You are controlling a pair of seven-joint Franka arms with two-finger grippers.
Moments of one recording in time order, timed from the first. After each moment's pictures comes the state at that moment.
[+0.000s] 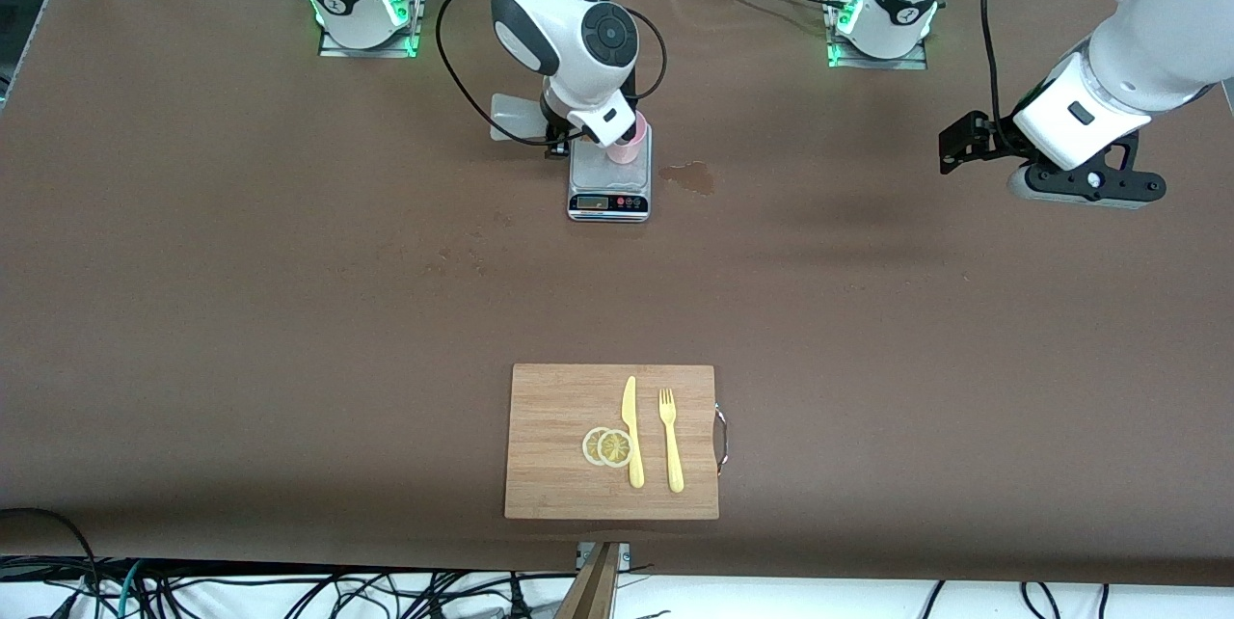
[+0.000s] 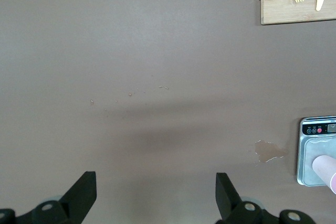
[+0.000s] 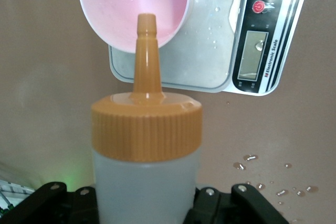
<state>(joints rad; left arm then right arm) -0.03 0.00 -0.13 -1.70 -0.04 1.61 -0.09 0.82 0.39 0.09 -1.80 -0.09 1.80 -0.69</state>
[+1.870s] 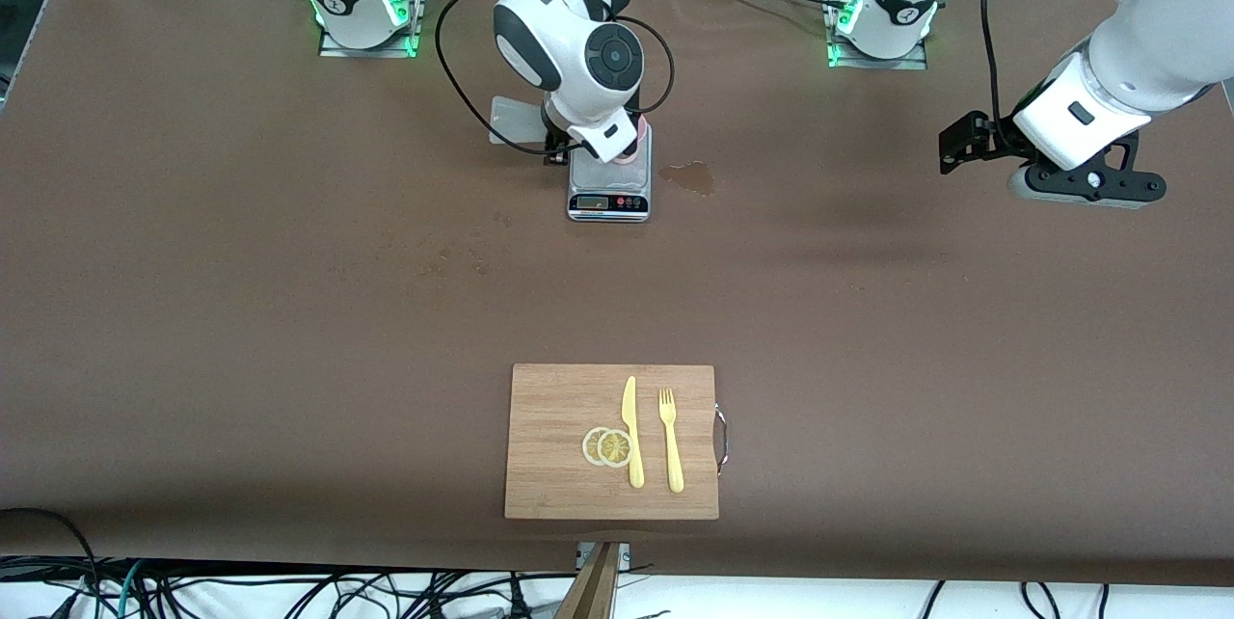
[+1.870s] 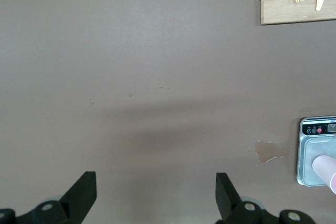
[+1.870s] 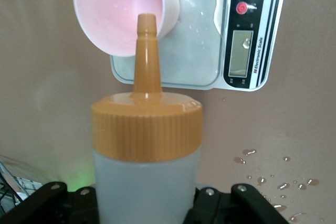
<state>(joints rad) -0.03 0.00 -0.13 -1.70 -0.04 1.61 -0.09 0.79 0.44 0.09 -1.68 -0.02 1.70 -0.69</state>
